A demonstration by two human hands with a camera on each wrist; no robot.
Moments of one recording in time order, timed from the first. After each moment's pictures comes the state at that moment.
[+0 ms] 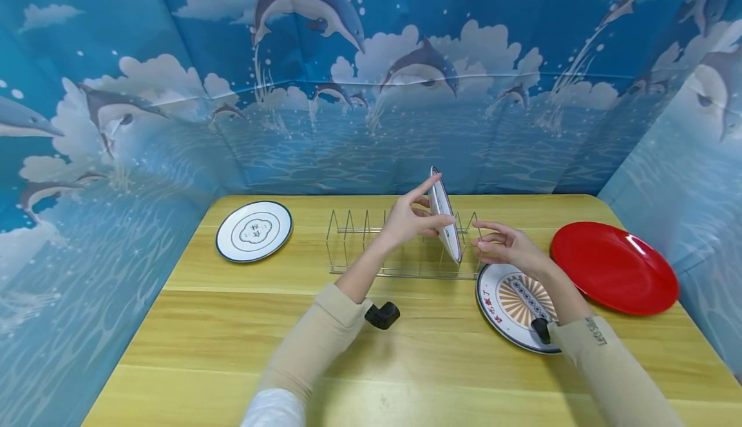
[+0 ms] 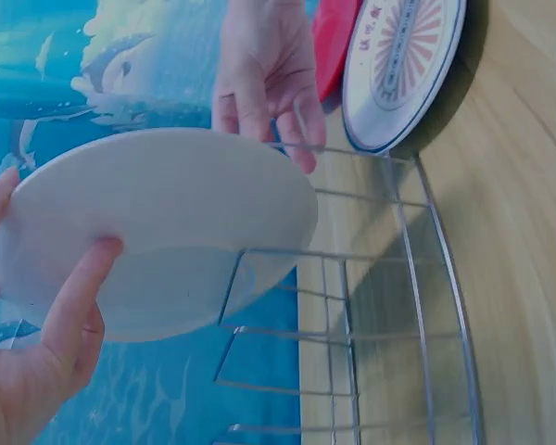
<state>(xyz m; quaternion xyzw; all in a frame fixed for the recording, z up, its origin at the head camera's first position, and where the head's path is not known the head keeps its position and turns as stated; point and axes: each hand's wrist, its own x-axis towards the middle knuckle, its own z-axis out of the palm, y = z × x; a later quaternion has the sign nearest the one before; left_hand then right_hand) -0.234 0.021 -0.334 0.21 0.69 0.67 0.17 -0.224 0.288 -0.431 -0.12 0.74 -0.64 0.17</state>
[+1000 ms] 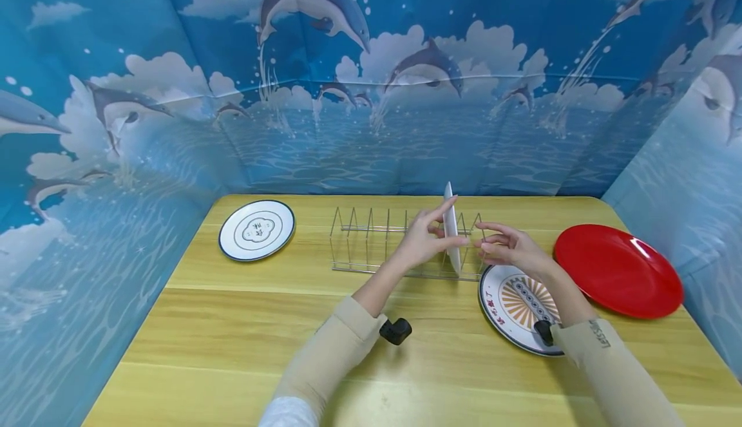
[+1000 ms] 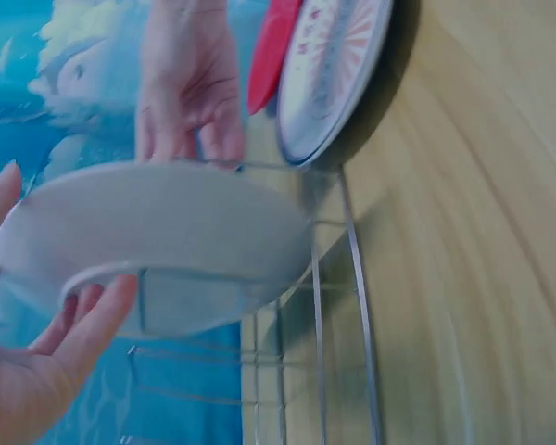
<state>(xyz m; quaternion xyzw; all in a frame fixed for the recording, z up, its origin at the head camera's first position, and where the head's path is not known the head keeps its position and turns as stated) -0.236 0.044 -0.389 0.22 0.79 0.57 0.09 -0.226 0.288 -0.432 -0.12 0.75 -0.63 0.16</state>
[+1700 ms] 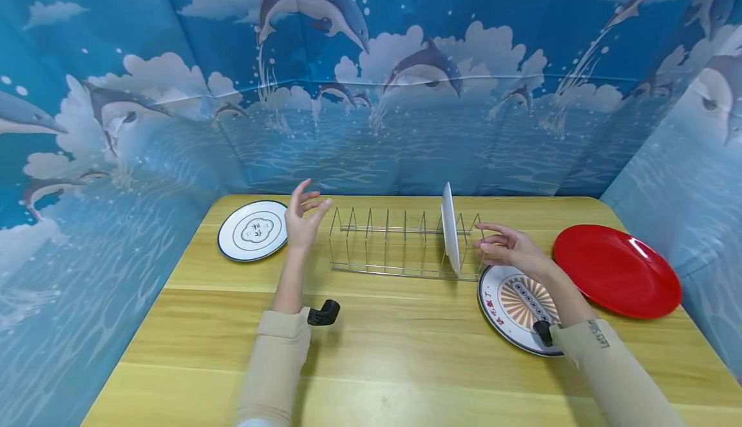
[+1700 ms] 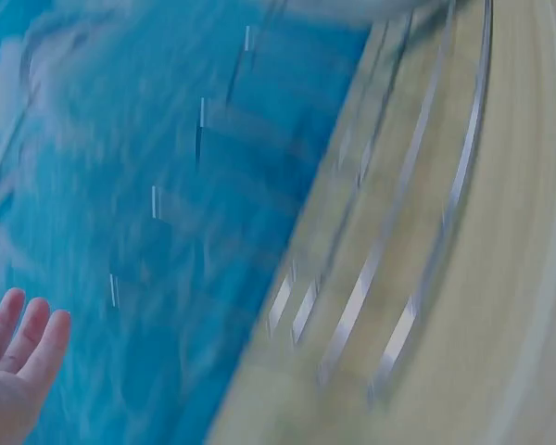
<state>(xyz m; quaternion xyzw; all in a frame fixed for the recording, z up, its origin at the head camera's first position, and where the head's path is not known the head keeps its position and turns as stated) -0.266 -0.123 -0.396 0.05 0.68 0.70 -0.18 -0.224 0.286 -0.431 -0.13 0.74 -0.64 0.17</state>
